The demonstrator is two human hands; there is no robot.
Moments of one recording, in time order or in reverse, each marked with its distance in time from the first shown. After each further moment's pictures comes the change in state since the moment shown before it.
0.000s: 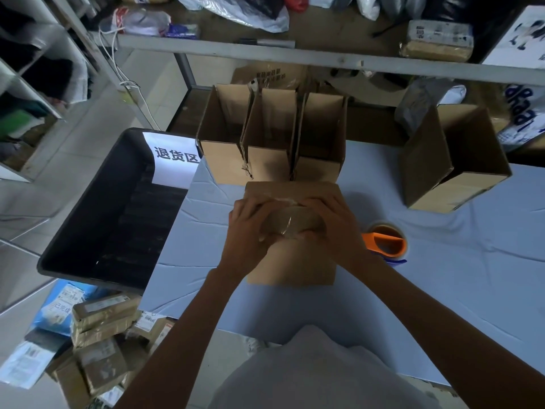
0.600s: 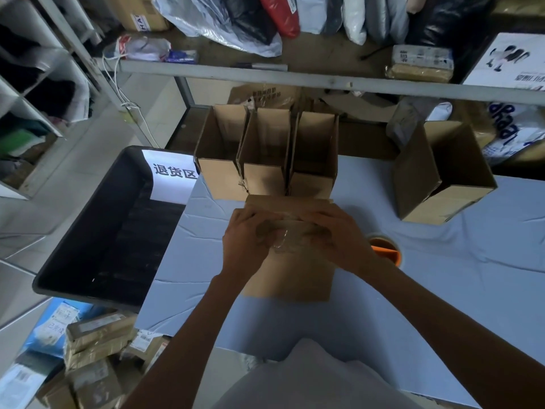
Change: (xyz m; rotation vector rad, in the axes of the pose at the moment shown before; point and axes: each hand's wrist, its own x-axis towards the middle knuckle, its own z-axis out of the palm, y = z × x) left_hand 0.016 0.017 -0.005 0.005 0.060 -0.136; right_hand 0.006 0.007 -0.021 0.106 0.007 -0.085
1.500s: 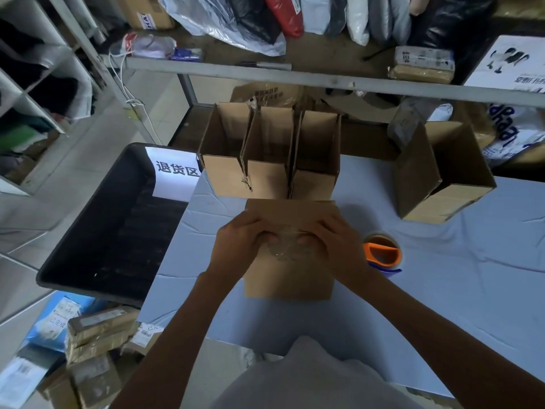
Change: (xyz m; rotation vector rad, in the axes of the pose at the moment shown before) left_hand -0.011 -0.017 -0.019 0.103 0.032 0.326; right_hand -0.019 -0.024 0.011 -0.212 0.083 0.003
